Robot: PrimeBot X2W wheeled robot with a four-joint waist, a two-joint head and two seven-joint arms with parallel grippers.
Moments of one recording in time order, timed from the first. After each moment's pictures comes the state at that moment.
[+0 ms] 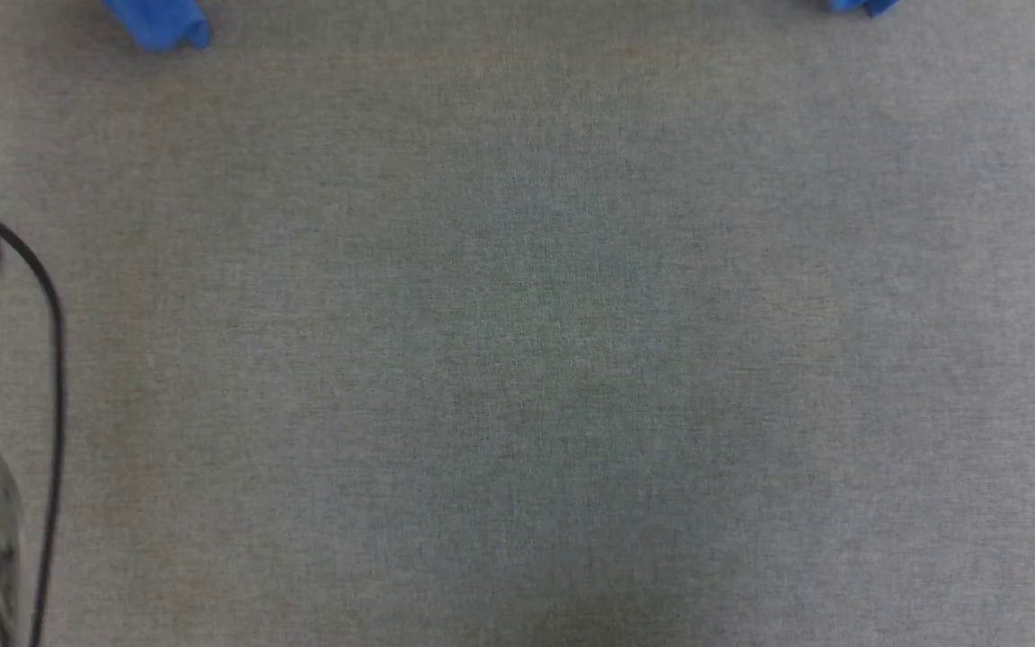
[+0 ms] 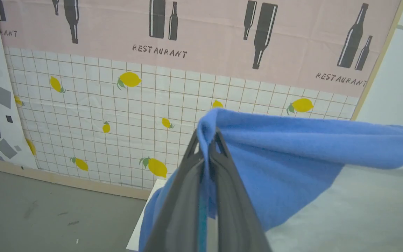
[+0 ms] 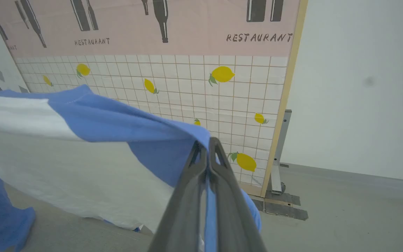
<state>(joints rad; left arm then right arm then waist) -1.21 0.40 -0.05 0.38 -0.52 0.05 0.04 -1.31 -0.21 -0.01 0.35 0.29 0.14 0.41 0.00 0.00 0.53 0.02</state>
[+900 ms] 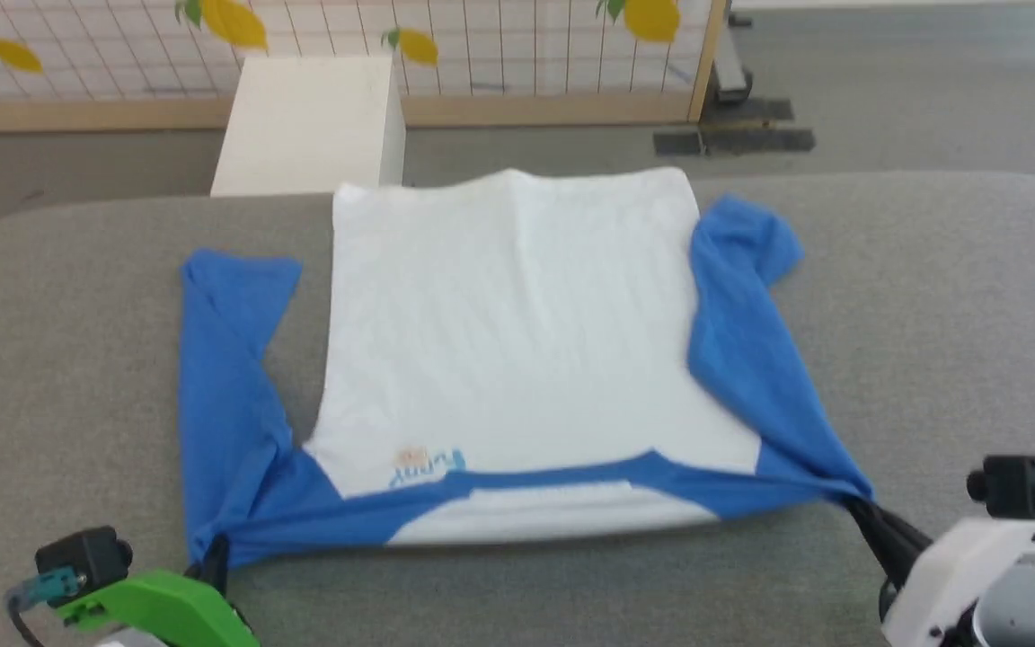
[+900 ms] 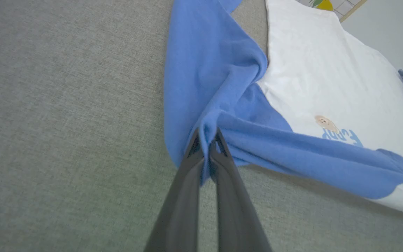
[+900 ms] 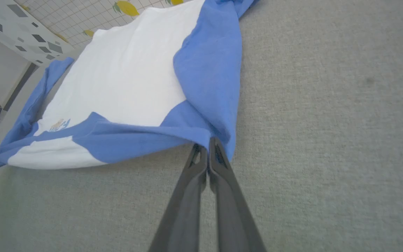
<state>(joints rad) 0.10 0.28 -0.05 0.04 -0.68 0.18 0.21 0.06 -0.15 -0.08 -0.05 0.50 0.14 0.50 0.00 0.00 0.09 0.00</state>
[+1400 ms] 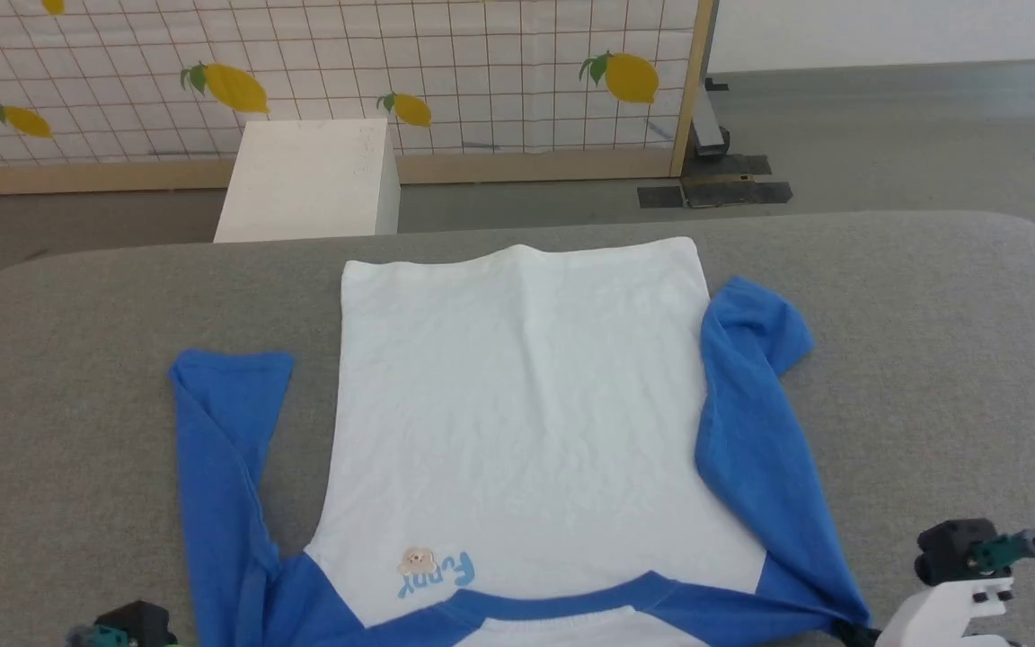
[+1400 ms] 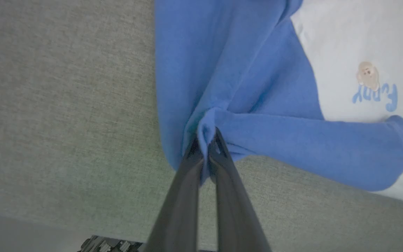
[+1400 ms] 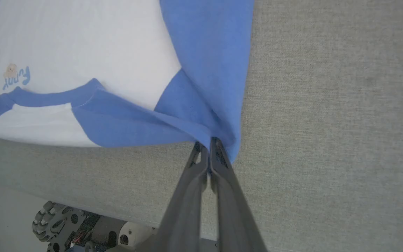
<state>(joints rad) 0.27 0.35 -0.14 -0.09 -0.67 0.33 0.53 0.23 -0.11 -0.08 -0.20 0.35 0.14 0.86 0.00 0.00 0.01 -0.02</state>
